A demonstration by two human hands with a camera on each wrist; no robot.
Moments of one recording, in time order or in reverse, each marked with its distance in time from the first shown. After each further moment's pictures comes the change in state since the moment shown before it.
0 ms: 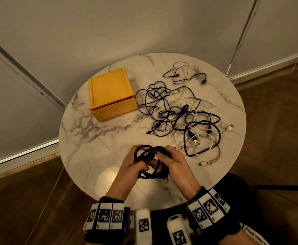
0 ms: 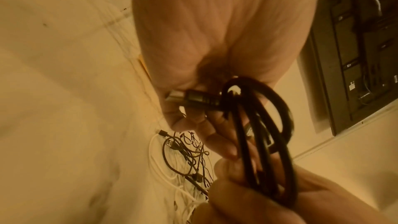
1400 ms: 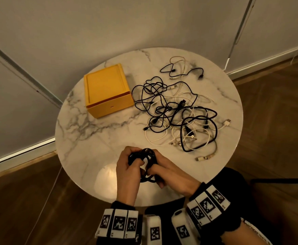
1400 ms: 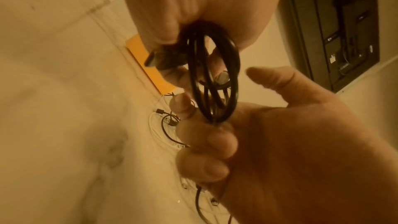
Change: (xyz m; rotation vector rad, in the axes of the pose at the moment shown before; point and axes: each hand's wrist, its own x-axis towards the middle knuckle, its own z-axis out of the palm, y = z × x) left_hand -0.008 -0.014 0.025 0.036 0.468 0.038; right_hand -0.011 -0.002 -0.007 -0.275 -0.411 0.072
